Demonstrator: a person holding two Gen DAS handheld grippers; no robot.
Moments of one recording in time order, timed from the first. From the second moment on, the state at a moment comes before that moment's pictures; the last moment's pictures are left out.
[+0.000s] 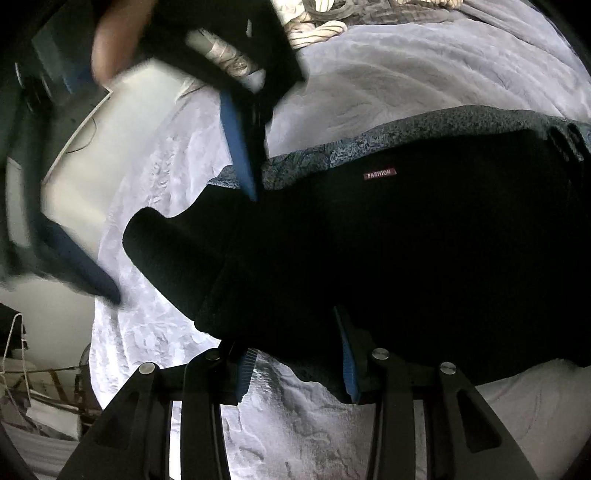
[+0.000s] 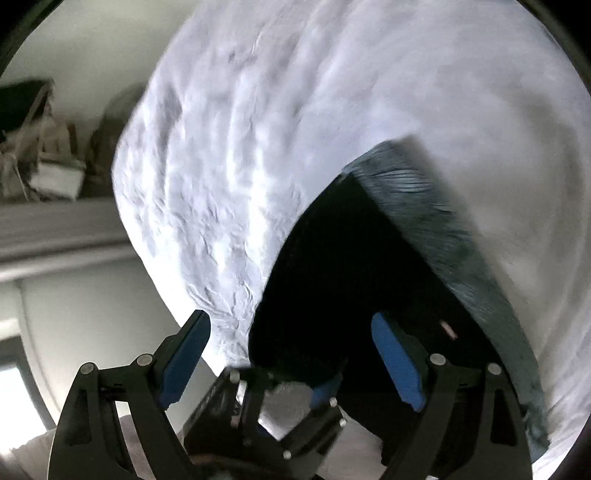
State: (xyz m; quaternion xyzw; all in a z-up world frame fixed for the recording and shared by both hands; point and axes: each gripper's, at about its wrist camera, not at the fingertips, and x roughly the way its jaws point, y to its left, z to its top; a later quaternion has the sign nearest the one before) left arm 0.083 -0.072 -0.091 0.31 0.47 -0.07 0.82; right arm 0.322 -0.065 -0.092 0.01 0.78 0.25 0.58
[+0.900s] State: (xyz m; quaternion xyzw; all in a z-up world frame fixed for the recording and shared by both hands) left arm -0.061 -0.344 0.022 0.35 0.32 -0.38 0.79; right arm 0.083 -0.508 0.025 0.39 0.55 0.06 0.73
